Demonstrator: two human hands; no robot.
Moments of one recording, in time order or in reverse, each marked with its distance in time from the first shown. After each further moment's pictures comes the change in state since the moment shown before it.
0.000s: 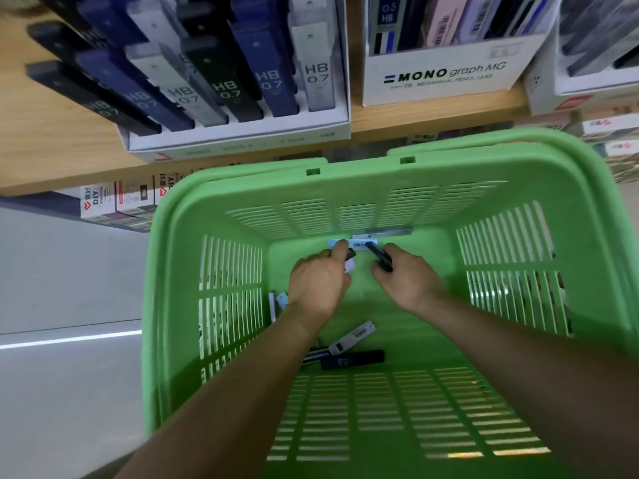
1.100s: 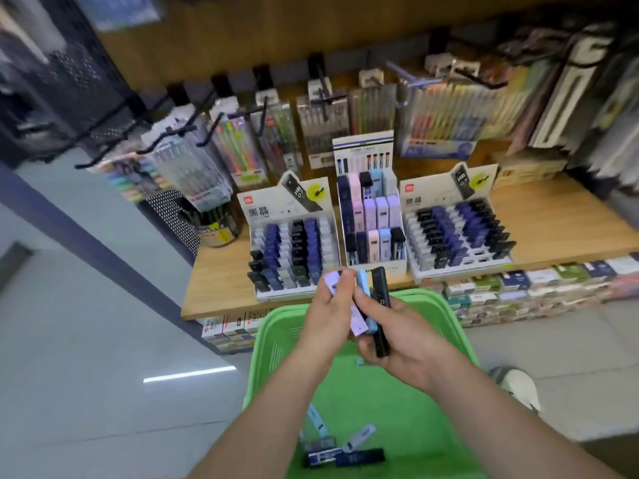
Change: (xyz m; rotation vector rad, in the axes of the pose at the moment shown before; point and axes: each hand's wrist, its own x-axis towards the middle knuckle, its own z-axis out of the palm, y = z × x) left_hand -0.131 0.104 -0.290 -1.396 0.233 -0.122; right_hand -0.215 -0.154 -0.190 1.455 -0.272 -0.102
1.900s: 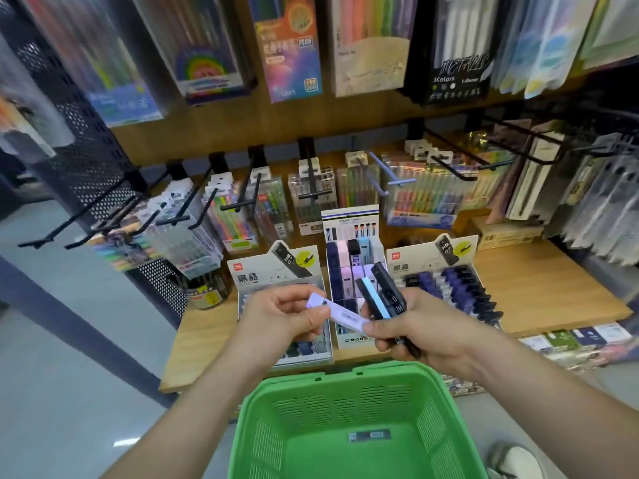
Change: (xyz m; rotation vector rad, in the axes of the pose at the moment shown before) left_hand 0.034 0.095 -0.046 0.042 -0.123 0.174; right_hand -0.010 -0.127 0.004 -0.548 -0.062 -0.107
